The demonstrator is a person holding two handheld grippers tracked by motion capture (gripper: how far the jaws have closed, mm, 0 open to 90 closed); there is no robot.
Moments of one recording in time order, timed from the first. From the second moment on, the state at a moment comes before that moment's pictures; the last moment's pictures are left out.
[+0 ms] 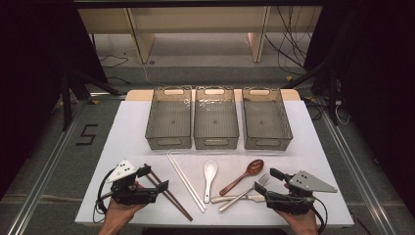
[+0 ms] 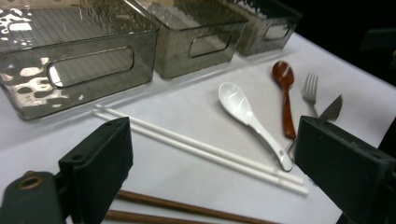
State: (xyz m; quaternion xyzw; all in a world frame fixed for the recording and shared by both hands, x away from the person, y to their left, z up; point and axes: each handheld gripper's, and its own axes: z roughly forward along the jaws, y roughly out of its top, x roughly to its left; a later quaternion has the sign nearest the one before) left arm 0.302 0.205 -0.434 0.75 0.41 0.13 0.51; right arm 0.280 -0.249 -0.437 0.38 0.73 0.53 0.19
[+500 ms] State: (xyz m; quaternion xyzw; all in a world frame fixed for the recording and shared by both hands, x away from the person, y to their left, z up) left arm 0.326 0.203 -0.433 0.87 0.34 0.11 0.34; right arm 0.282 -0.246 -0.439 0.38 0.74 0.53 0.18
